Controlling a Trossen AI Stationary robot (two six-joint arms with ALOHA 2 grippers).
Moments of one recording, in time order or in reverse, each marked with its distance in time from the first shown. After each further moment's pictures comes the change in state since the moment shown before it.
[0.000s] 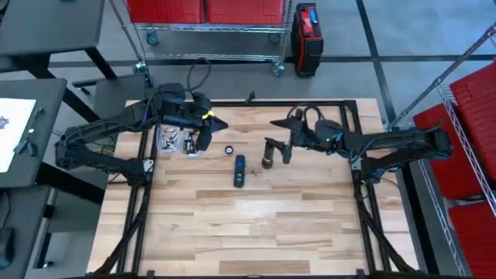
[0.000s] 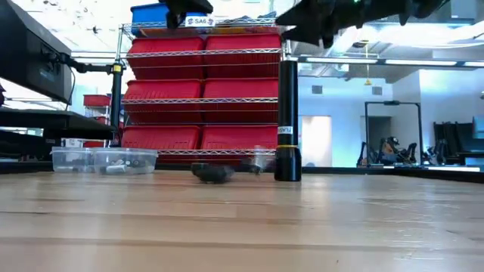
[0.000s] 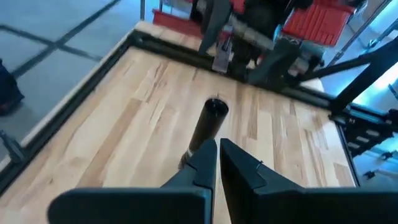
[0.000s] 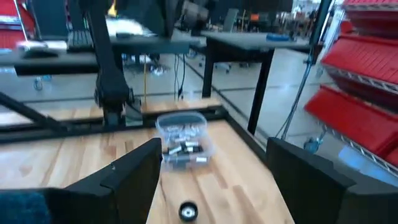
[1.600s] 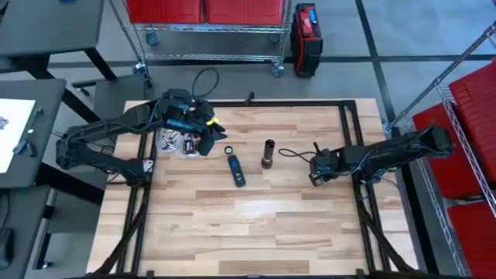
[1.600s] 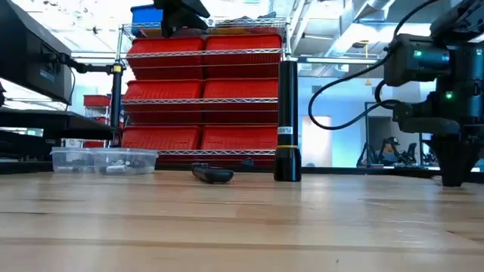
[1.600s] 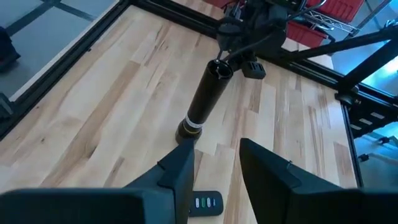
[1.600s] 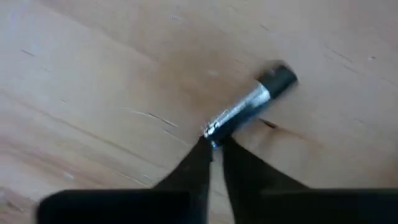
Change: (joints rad) left arm -0.042 0.023 0.000 -0.063 -0.026 -0.043; right arm 0.104 0.026 -0.321 -1.117 -0.117 1.181
